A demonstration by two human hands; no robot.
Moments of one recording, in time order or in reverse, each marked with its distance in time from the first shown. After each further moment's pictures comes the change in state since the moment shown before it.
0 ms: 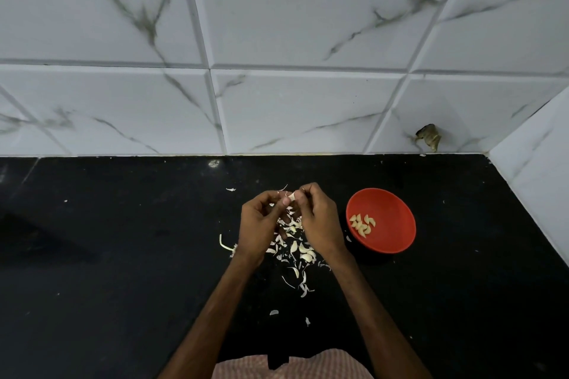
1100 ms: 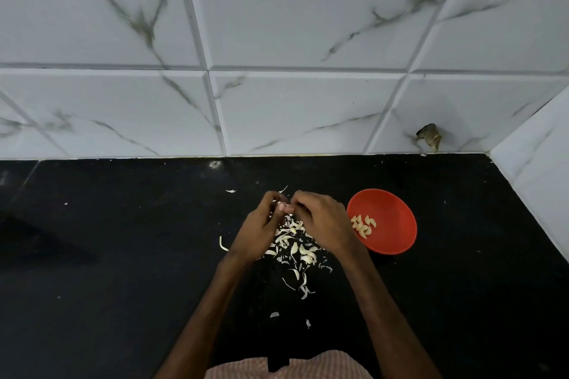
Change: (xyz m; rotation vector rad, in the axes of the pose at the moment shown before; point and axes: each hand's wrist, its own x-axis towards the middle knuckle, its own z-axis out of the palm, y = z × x) left_hand 0.005 -0.002 -0.018 0.522 -0.254 0.046; right_hand 0.011 -0.005 -0.022 -0.412 -0.251 -0.248
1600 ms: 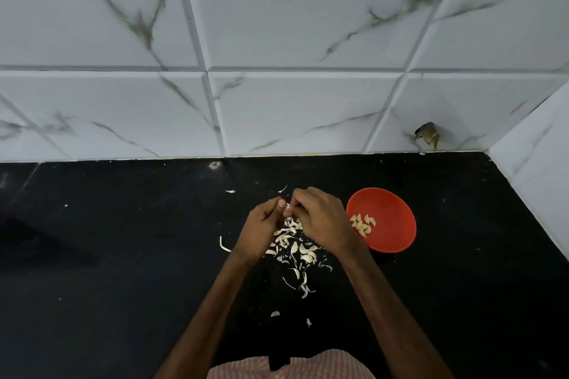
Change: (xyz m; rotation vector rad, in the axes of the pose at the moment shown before) left_hand -0.002 0.014 0.004 -0.182 0.026 -0.042; right_hand 0.000 -0.004 -0.002 -0.052 0.111 -0.119
